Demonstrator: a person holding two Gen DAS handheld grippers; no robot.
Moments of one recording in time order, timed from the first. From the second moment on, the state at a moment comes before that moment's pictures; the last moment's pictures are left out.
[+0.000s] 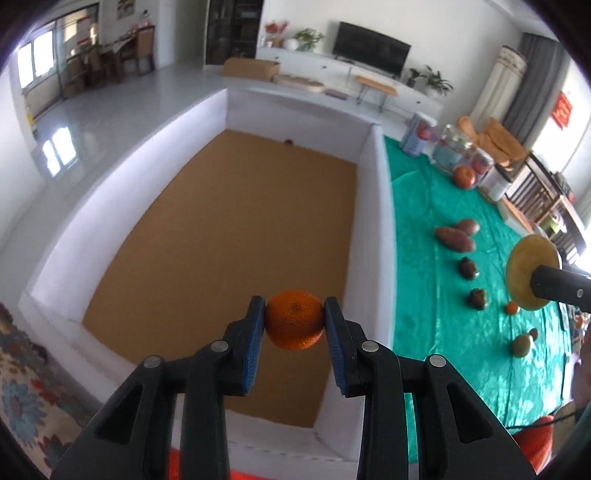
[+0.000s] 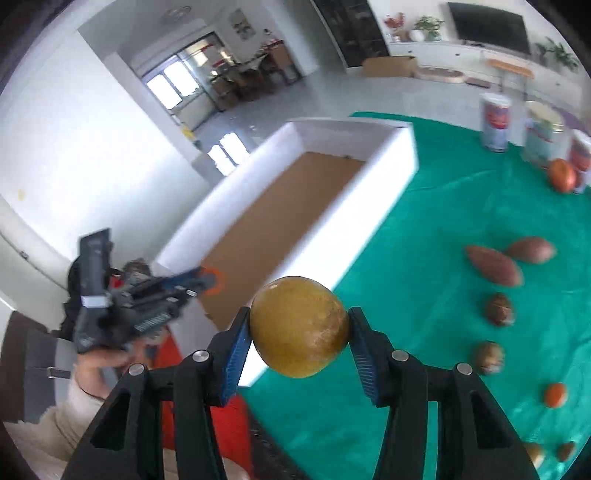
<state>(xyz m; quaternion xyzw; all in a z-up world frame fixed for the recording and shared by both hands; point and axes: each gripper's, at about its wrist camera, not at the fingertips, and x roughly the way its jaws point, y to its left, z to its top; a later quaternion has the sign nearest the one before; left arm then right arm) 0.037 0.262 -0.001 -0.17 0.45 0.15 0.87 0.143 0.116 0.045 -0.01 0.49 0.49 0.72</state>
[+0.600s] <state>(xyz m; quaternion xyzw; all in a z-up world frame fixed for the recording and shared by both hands) 0.019 0.253 0.008 -0.13 0.38 0.20 0.89 0.116 0.104 0.041 -0.05 0.40 0.44 0.80</state>
